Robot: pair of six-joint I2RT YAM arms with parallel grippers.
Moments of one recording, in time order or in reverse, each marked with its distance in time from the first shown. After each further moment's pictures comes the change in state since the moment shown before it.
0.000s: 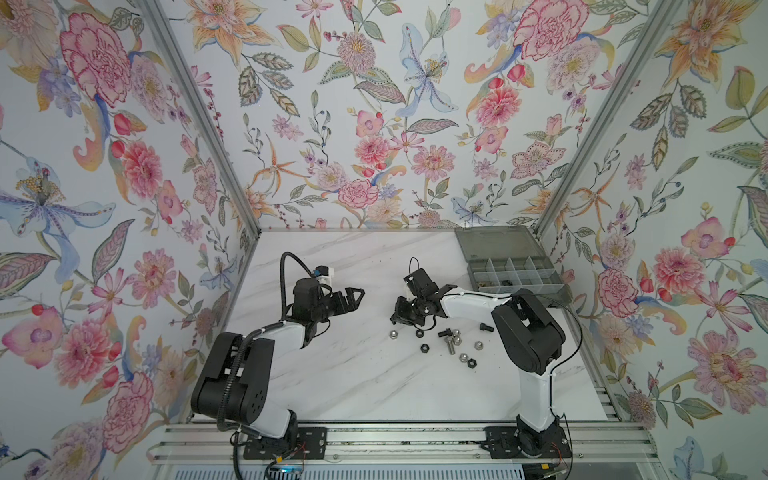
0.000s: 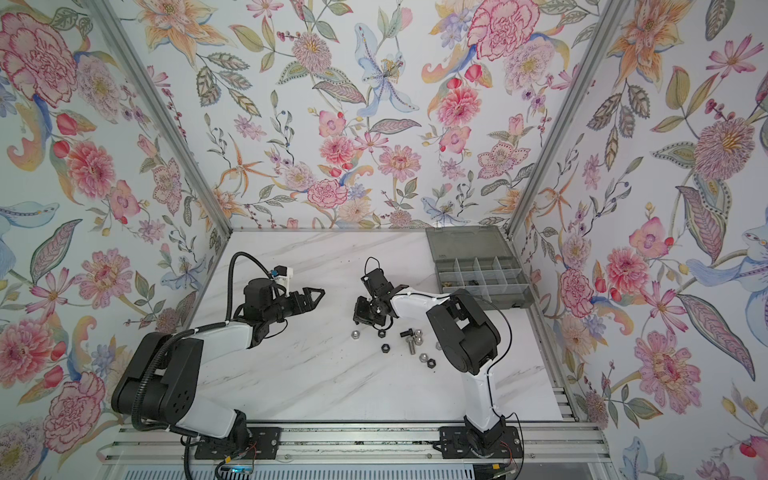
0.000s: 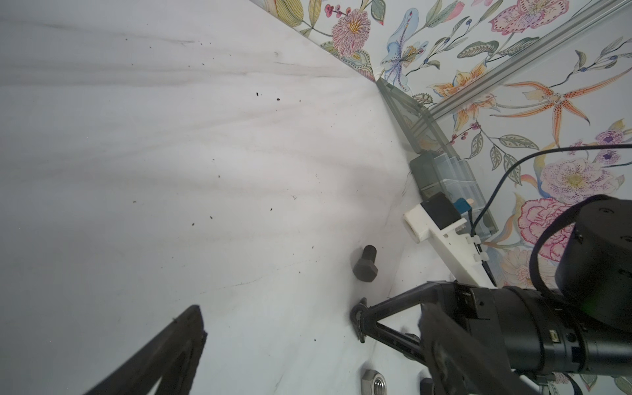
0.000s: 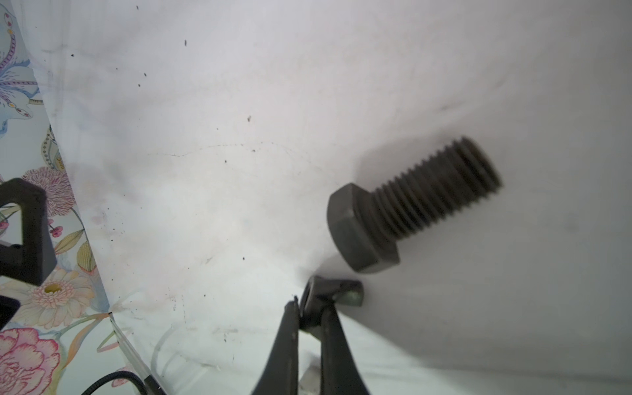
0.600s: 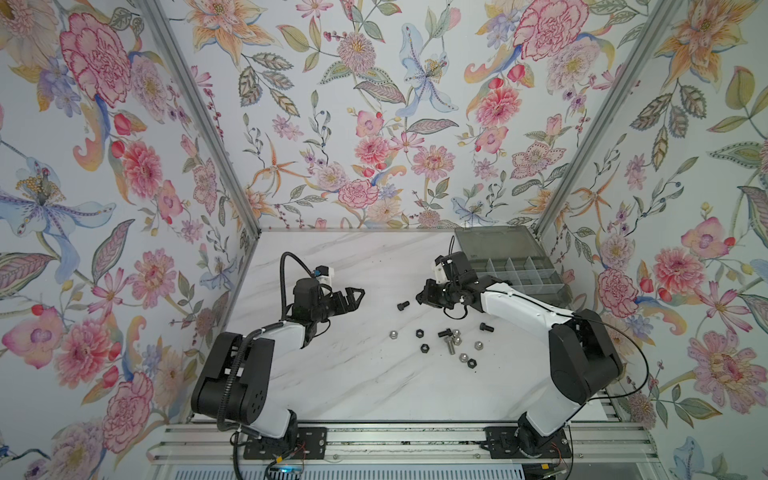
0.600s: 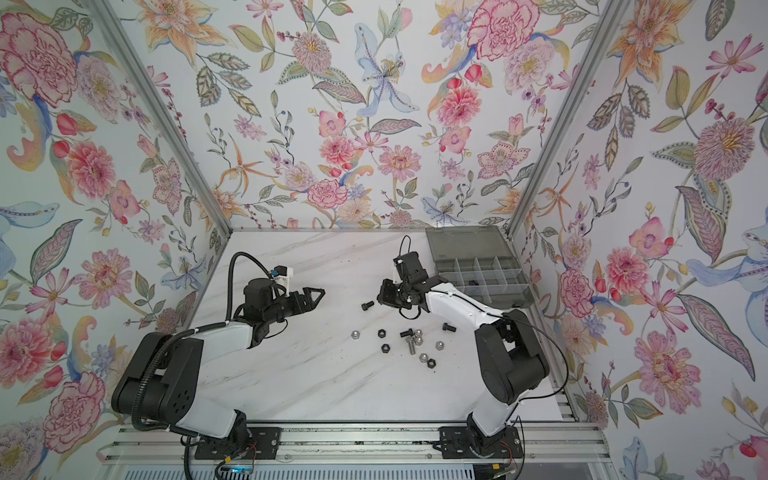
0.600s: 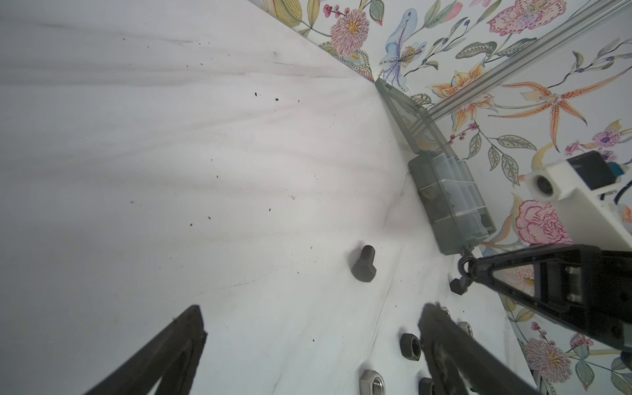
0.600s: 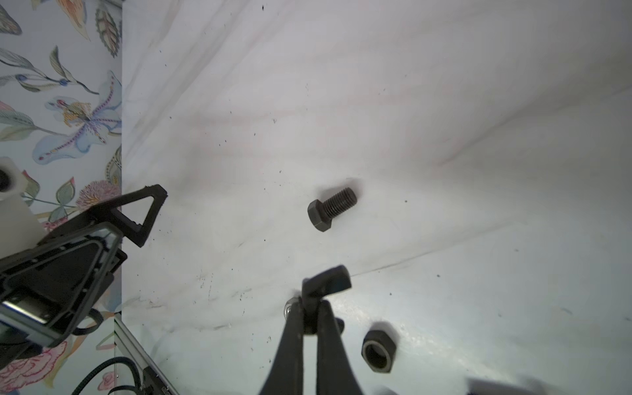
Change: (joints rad) left arm 0.000 0.000 0.000 0.003 0.005 -0.003; right arm -0.186 -0.362 -0.124 -0.085 0.008 -0.176
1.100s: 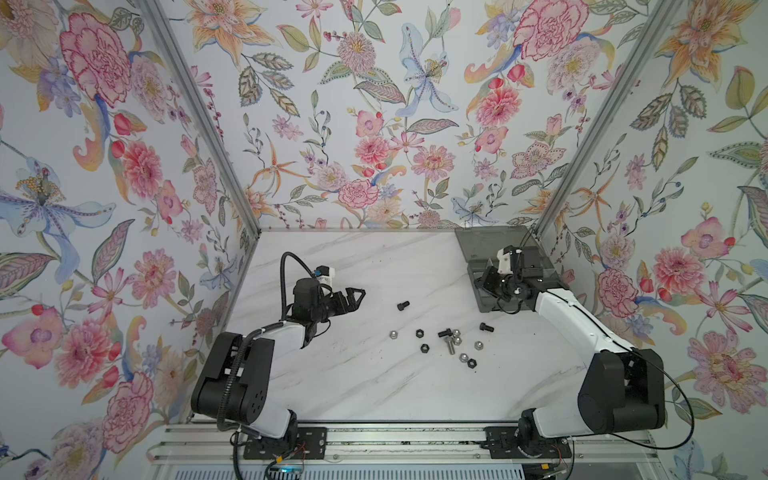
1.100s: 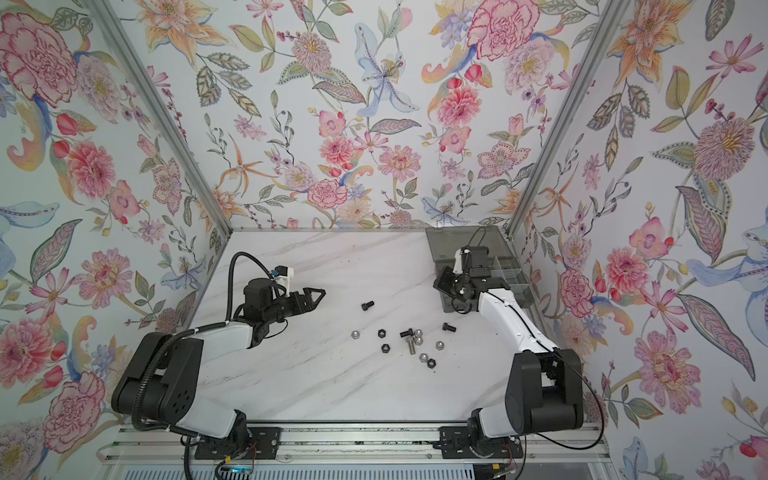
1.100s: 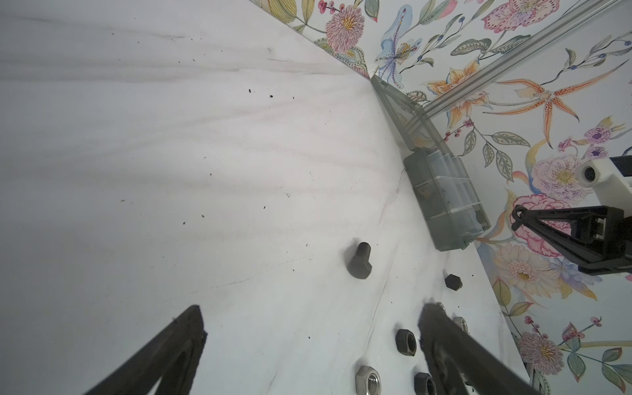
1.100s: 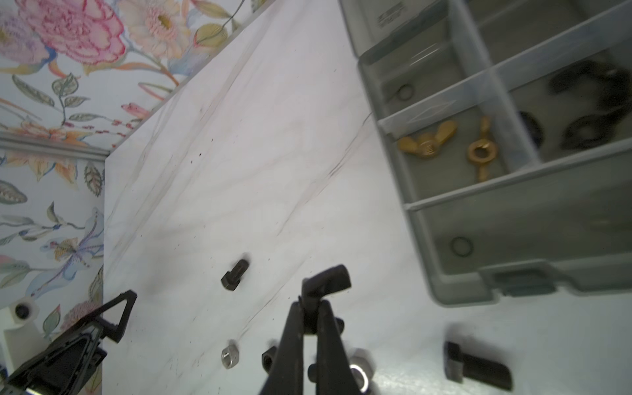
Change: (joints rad) left arm 0.000 0.000 0.000 0.000 0.018 0.000; right arm -0.453 -0.196 -0.080 -0.081 0.020 -0.100
